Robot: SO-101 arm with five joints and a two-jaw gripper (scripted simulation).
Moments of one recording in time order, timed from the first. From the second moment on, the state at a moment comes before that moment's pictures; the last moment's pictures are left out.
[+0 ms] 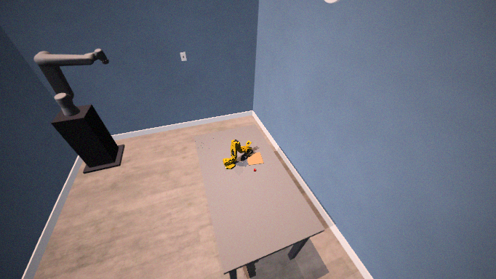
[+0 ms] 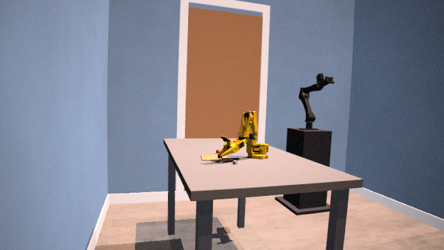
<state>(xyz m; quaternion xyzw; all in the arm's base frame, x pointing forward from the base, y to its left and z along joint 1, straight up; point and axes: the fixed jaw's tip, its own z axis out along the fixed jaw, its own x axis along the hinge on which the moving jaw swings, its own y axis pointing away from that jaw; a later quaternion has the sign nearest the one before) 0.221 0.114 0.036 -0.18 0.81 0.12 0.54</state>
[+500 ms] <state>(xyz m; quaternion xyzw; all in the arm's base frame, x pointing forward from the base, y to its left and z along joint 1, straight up) 0.221 0.114 0.031 -0.18 0.81 0.12 0.54</state>
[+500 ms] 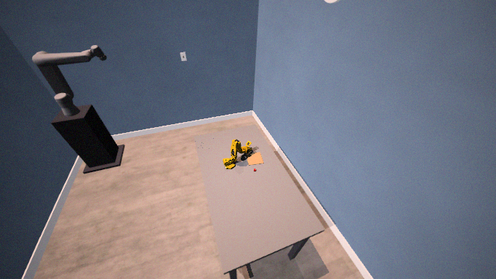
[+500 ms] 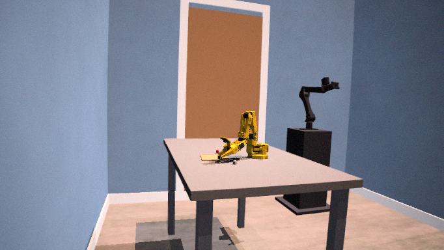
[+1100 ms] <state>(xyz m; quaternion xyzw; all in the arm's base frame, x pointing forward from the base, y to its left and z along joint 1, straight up) 0.221 0.114 0.025 -0.18 0.81 0.12 0.54</state>
